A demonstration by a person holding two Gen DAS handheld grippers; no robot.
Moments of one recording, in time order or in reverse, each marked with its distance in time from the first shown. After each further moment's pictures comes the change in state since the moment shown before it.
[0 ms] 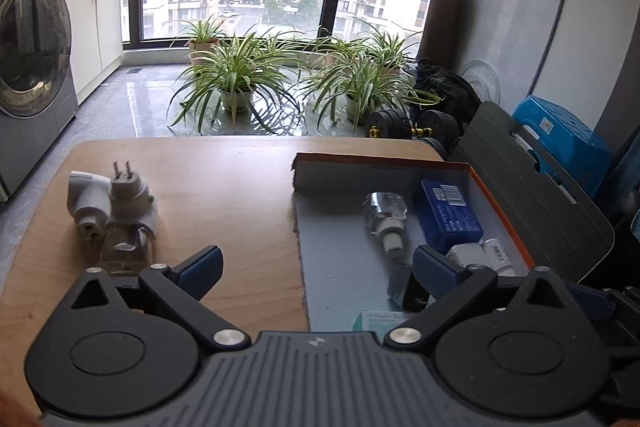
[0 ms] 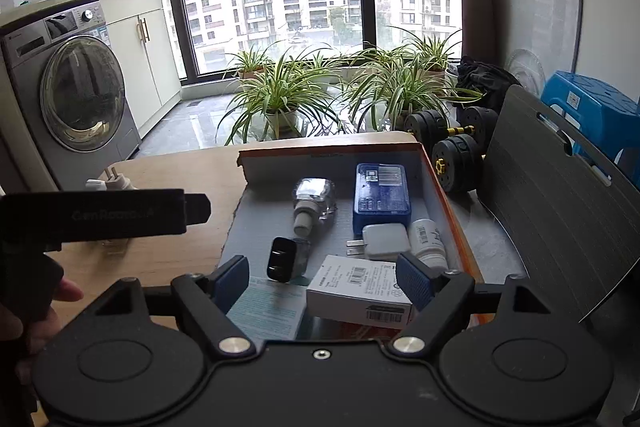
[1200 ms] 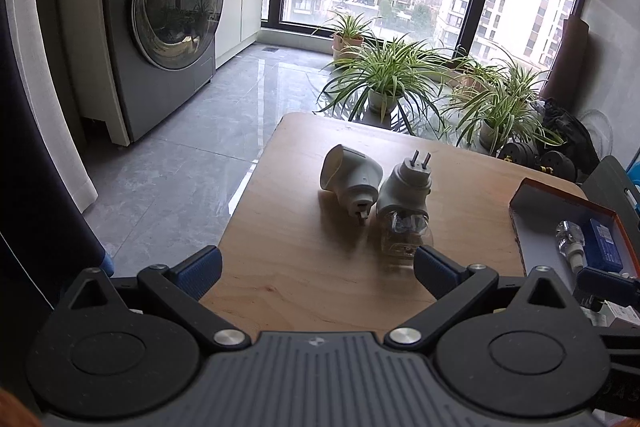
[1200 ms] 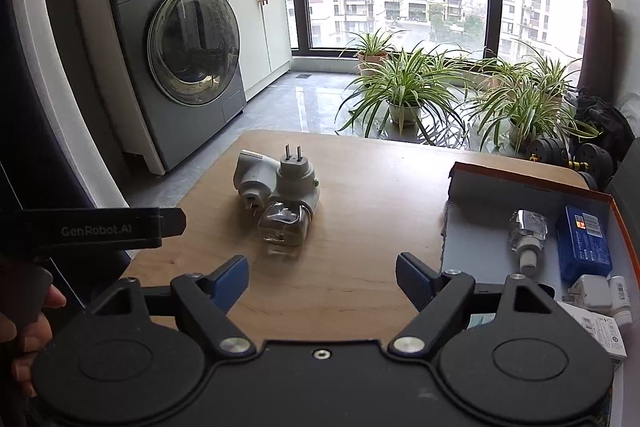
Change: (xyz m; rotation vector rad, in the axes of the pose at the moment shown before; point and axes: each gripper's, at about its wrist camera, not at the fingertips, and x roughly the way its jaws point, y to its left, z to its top) left arm -0.059 0.167 -0.011 -0.204 0.001 0.260; right arm 0.041 0.163 0.014 -0.201 0.054 0.219
